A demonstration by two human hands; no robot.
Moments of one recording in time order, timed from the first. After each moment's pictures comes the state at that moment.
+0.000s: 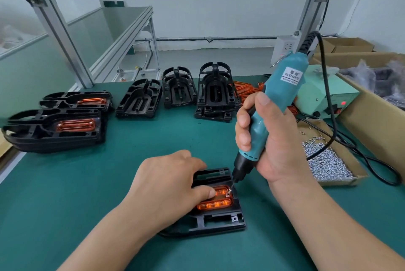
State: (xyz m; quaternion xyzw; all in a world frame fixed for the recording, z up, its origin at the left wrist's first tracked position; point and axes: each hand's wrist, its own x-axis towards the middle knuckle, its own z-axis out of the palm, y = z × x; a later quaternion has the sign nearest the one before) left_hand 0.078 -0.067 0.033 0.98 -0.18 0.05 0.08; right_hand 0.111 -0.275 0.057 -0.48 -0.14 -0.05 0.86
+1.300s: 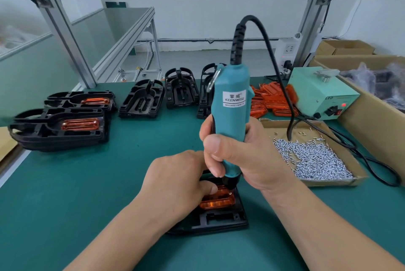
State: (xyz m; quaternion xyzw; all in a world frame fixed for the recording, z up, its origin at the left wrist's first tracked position) left_hand 0.080 -0.079 0.034 0.98 -0.15 0.00 0.11; right_hand 0.100 -0.248 0.059 -0.61 -0.30 0.06 0.73
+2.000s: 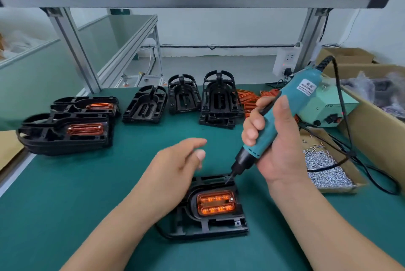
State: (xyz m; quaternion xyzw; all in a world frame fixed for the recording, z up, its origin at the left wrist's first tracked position) left_hand 0.088 -0.057 0.036 0.90 -0.14 0.02 0.41; right_hand 0.122 -0.274 0.050 -0.41 -0.15 -0.07 0.90
